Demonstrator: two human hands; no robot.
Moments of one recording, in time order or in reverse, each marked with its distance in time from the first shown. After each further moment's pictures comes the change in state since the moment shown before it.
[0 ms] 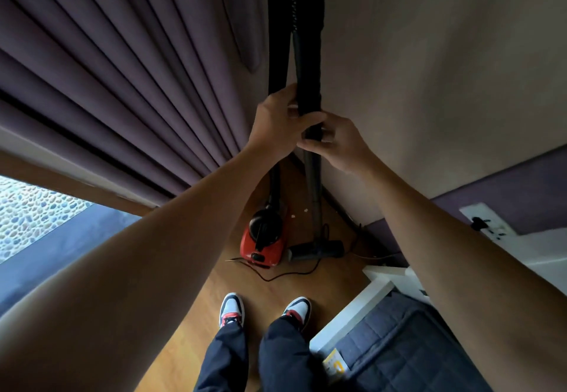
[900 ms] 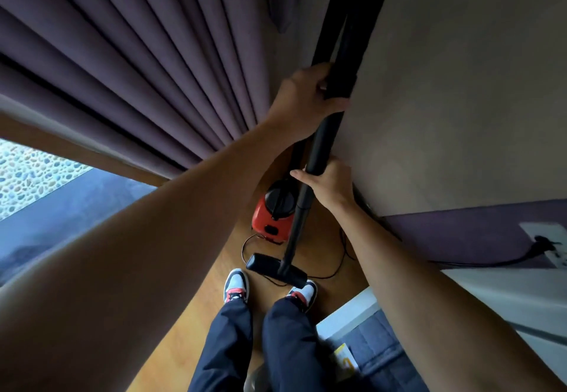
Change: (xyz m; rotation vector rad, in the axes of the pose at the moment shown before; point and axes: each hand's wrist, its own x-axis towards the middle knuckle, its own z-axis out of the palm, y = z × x) left_hand 0.040 -0.068 -0.014 0.094 -0.148 -0.026; right_hand -0.001 0.084 0.130 -0.195 0.174 0.431
